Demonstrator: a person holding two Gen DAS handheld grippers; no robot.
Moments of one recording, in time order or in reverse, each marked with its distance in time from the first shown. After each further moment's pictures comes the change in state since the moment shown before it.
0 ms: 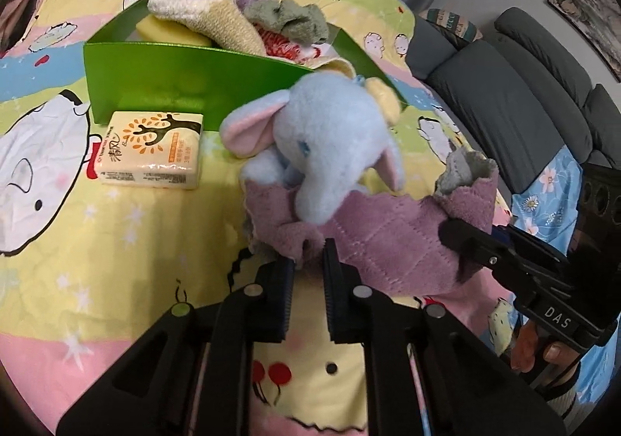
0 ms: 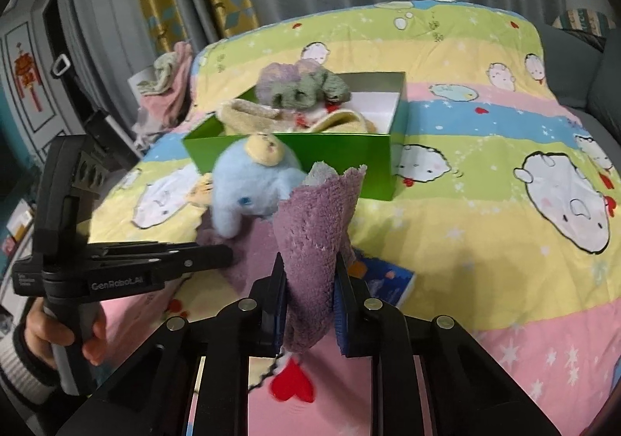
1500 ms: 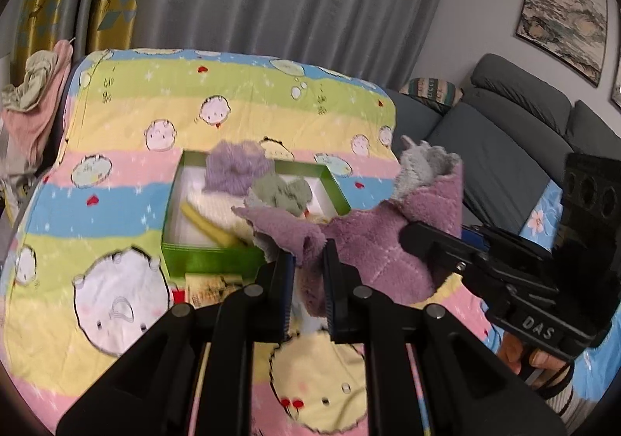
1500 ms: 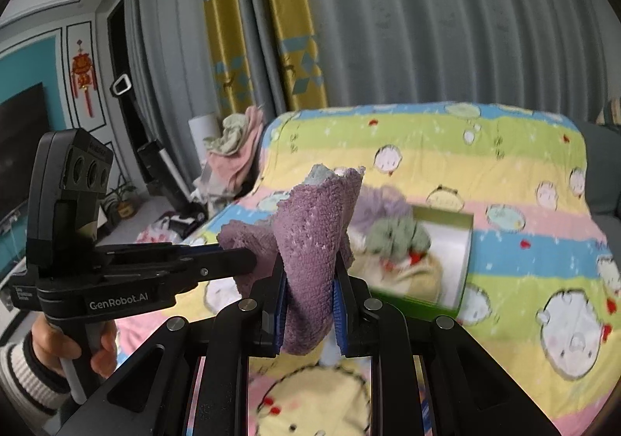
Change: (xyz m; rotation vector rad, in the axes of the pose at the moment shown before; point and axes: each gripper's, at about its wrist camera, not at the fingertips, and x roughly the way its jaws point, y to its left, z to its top) left arm -0.127 -0.028 0.075 0.116 -0.284 0.056; right arm -0.054 0.083 0.100 -0.171 -0.232 0.103
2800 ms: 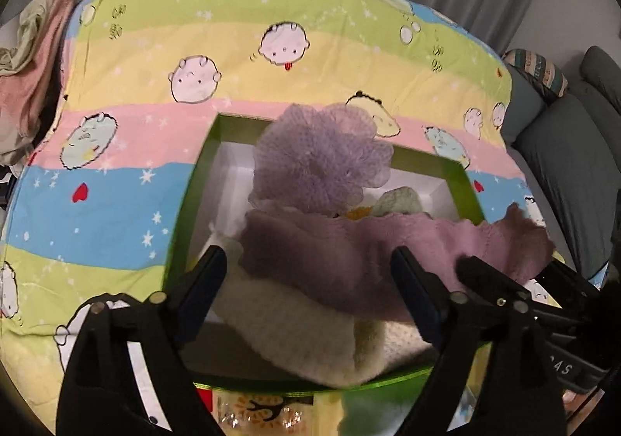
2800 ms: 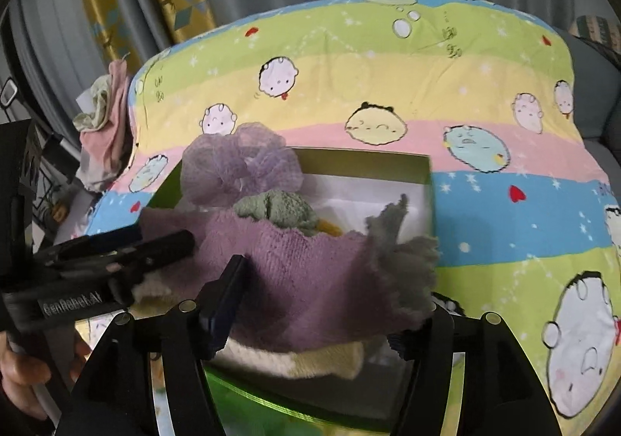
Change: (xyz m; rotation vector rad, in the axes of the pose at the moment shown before) left arm 0.171 0.076 0.048 -0.133 0.239 0.254; right arm 0.164 -0.132 0.007 0.218 0.311 -0.215
